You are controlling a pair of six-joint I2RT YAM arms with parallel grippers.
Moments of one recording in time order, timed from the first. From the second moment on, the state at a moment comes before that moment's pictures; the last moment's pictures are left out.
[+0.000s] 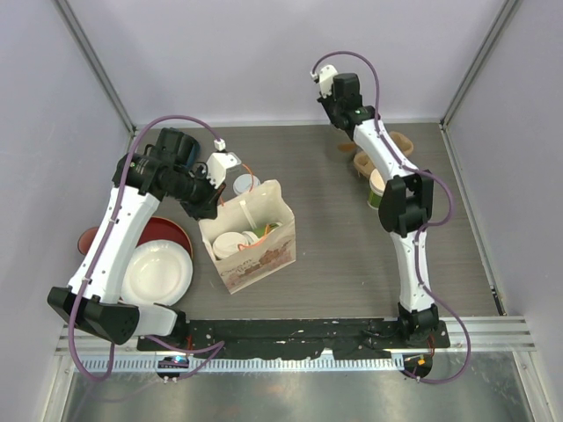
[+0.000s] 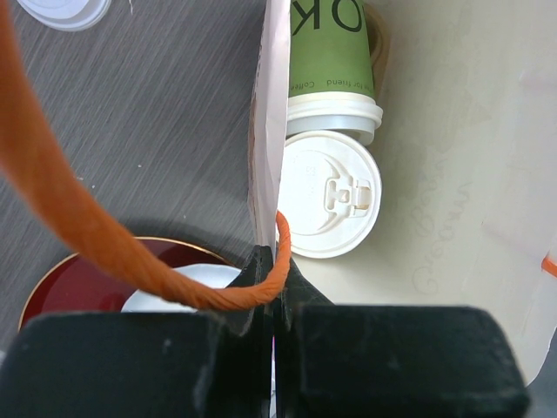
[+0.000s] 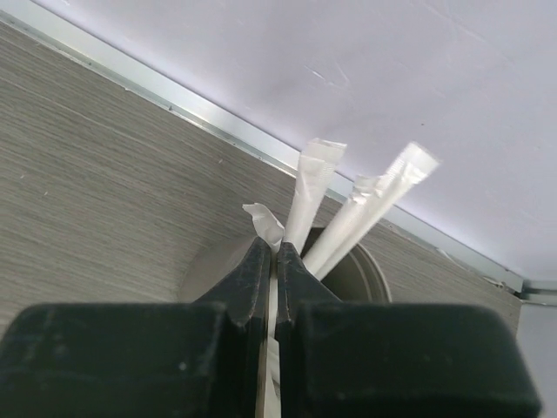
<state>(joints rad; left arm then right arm) -0.33 1.34 1.60 -1.36 0.39 0.49 0.31 2.36 2.29 -0.39 0.13 -0.39</state>
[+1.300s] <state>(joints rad) -0.33 1.33 1.60 -1.36 0.39 0.49 0.49 1.51 1.81 0.37 -0.87 0.41</state>
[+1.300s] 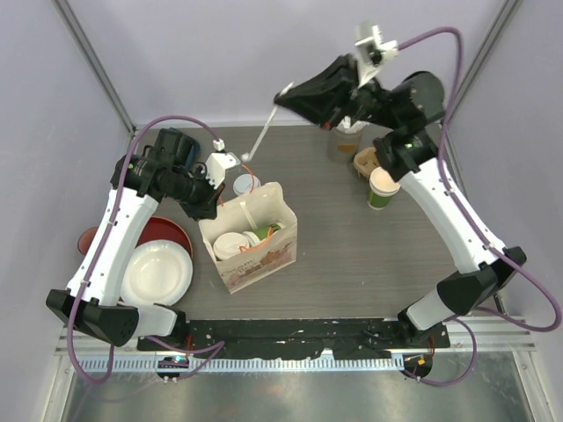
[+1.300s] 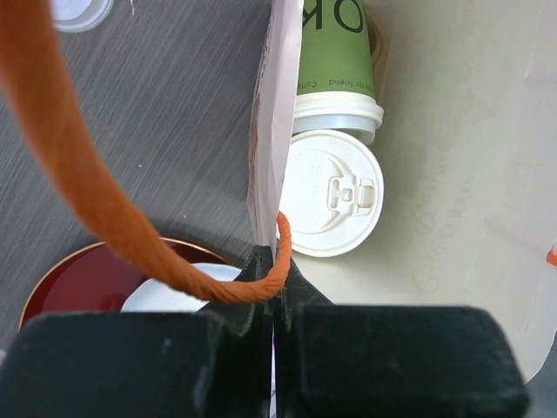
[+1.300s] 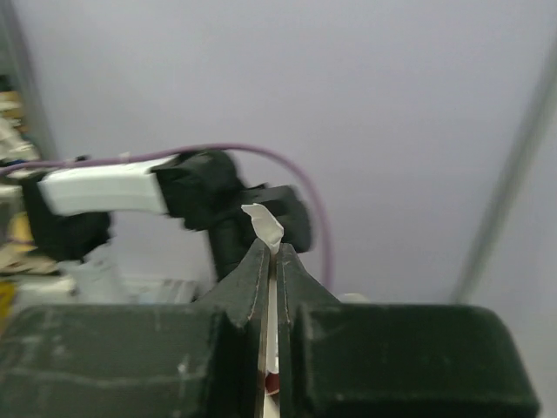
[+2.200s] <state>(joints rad) -0.33 1.33 1.60 -1.36 0.39 0.49 0.78 1.80 1.99 -0.41 -1.04 -0.06</state>
